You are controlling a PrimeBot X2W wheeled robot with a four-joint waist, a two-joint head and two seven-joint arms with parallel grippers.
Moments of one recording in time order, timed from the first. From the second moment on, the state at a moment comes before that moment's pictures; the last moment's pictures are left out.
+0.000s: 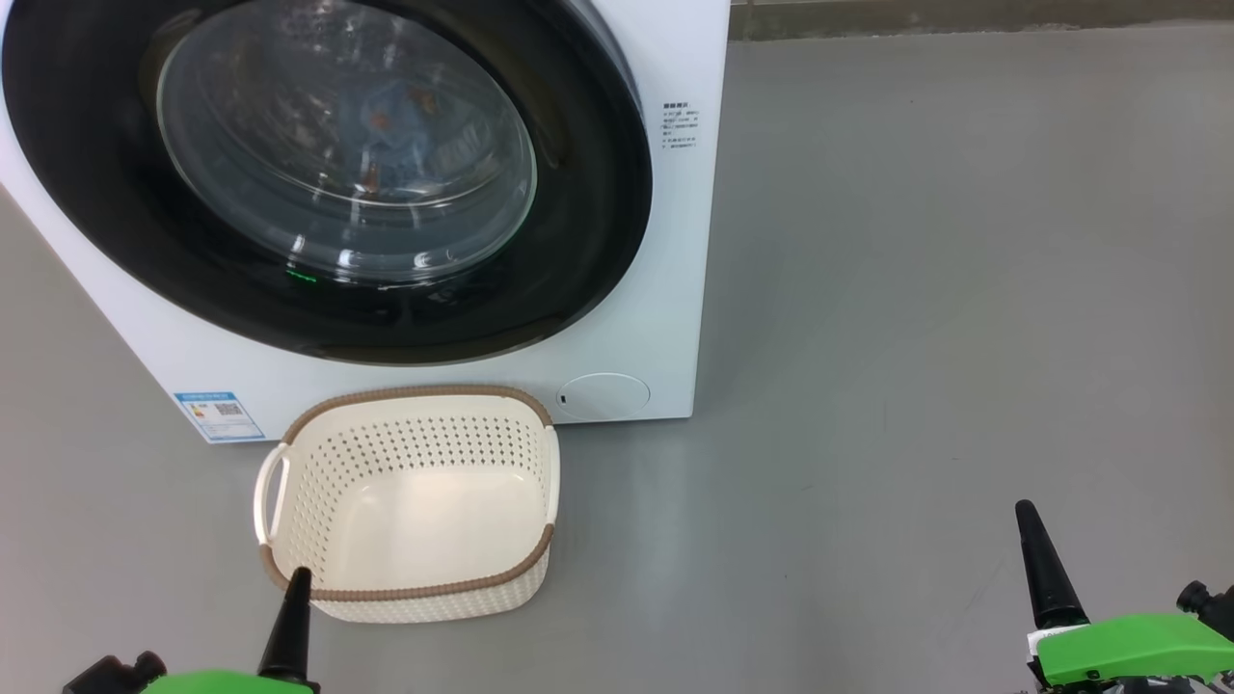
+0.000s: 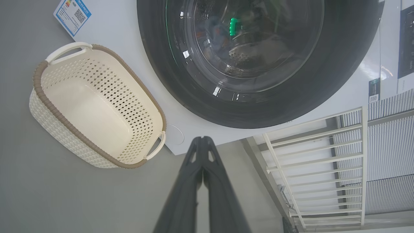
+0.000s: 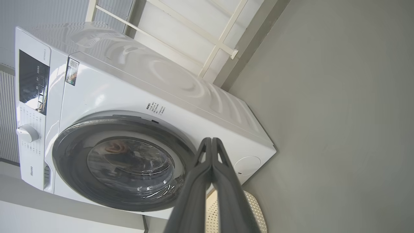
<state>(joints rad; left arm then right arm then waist) -0.03 0.05 -0.02 0.27 -1.19 -0.12 -0.04 -0.04 -0.03 -0.15 0.24 1.08 0.14 -0.02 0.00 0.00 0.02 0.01</state>
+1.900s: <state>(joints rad) -0.07 0.05 0.05 0.27 -1.63 -0.12 0.09 -0.06 -0.04 -0.14 0.27 1.61 0.13 0.10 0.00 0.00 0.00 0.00</state>
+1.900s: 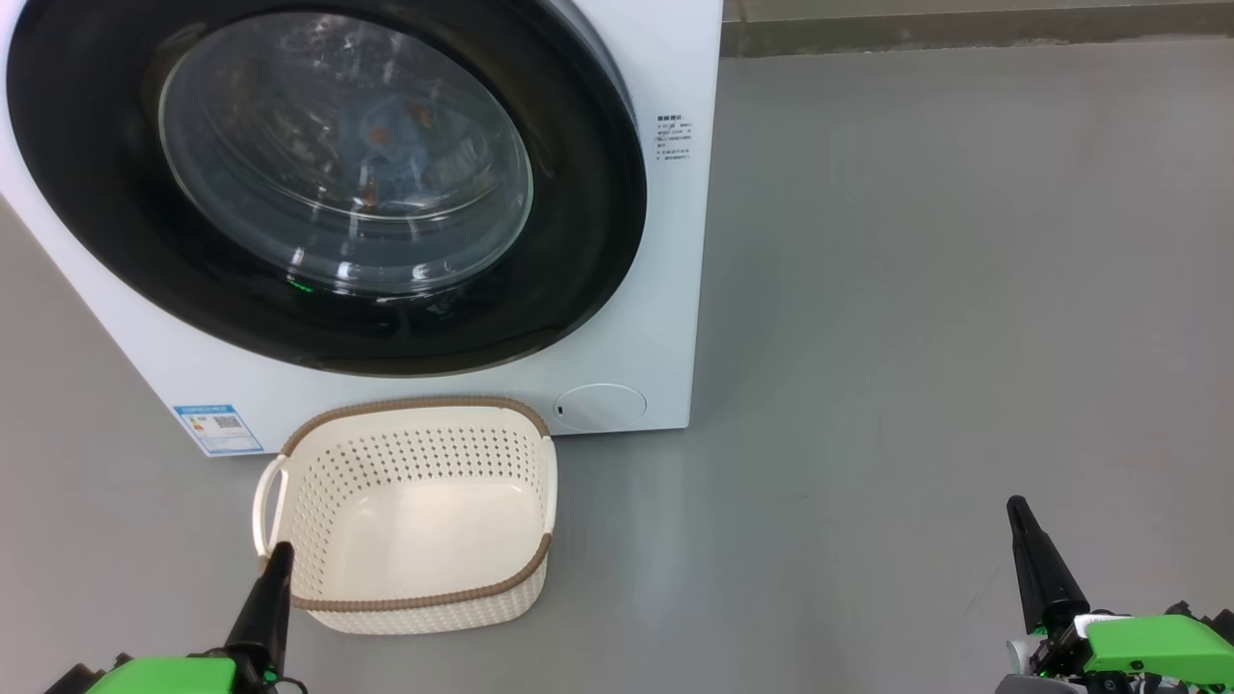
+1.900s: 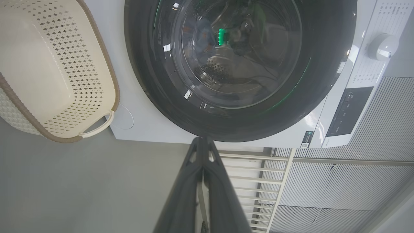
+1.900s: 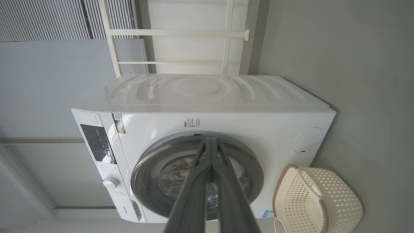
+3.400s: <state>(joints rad) -0.07 0.05 0.07 0.27 -1.63 -0.12 0.10 -0.06 -0.04 -0.14 0.27 1.61 0.13 0.10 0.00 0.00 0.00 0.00</state>
